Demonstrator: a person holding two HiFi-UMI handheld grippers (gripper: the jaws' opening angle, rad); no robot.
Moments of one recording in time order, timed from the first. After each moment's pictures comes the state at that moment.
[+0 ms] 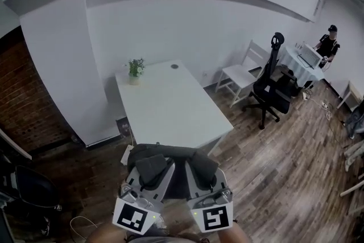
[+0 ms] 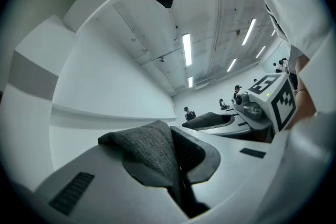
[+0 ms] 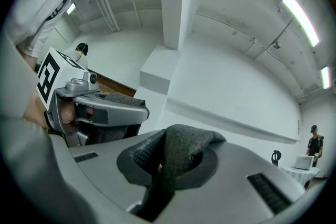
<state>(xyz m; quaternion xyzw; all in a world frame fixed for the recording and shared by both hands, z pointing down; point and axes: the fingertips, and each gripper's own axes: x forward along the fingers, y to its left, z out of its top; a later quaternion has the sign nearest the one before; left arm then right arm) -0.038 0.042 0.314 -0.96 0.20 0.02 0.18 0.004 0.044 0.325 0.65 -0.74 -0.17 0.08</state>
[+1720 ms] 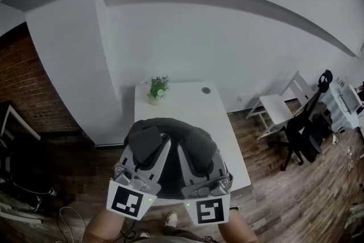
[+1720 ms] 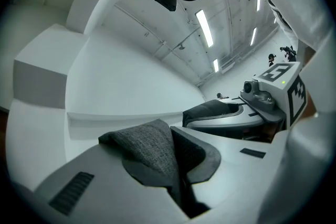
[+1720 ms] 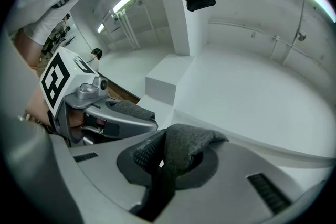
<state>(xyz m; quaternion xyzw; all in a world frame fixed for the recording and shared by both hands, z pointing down) 0.072 -0.287 0.275 -0.90 0.37 0.01 0.22 0.101 -0.280 0.275 0.51 -0.81 -0.27 0.05</state>
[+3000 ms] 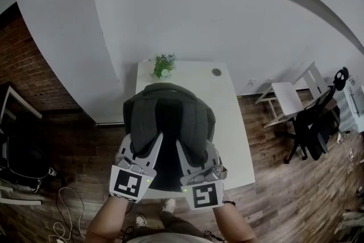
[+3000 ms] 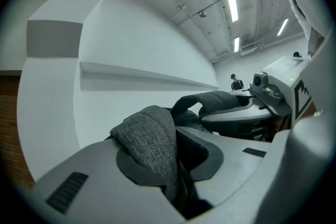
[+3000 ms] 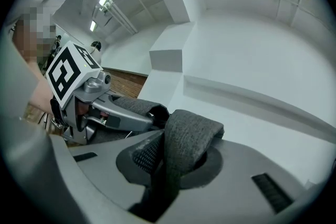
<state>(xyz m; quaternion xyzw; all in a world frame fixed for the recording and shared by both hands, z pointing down) 0.066 -0.387 0.411 -0.89 0.44 -0.05 0.08 0.115 -0.369 0.413 0.47 -0.86 -0.17 0.14</state>
